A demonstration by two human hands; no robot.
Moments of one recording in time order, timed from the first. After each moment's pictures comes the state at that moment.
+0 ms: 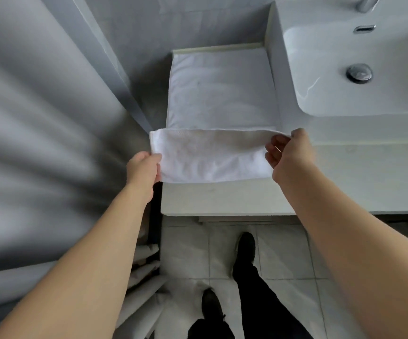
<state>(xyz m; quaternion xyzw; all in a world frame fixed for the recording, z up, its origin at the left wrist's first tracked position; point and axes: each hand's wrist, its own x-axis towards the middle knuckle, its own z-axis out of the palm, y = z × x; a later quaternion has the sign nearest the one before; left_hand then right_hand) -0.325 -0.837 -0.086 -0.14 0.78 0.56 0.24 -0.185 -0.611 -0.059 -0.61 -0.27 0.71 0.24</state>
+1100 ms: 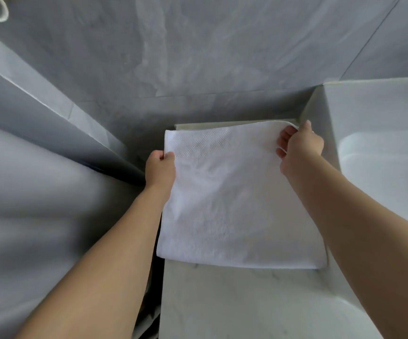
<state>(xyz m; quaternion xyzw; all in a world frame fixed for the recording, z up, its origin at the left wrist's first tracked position) -0.614 -0.613 -0.124 -0.07 0.85 0.48 0.20 -0.506 -0.385 -0.098 -0.64 -0.34 0.64 0.25</state>
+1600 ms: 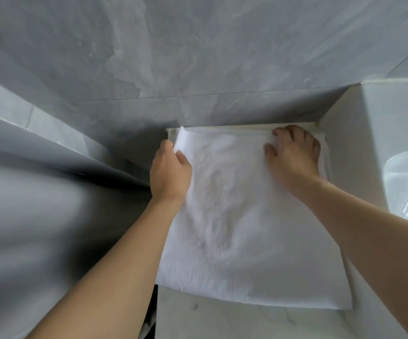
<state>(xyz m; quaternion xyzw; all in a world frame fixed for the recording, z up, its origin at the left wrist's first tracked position) -0.645 -0.566 -0.168 0.10 0.96 0.26 0.09 -0.528 -0.361 -0.187 -0.37 -0.91 0.18 -0.01</state>
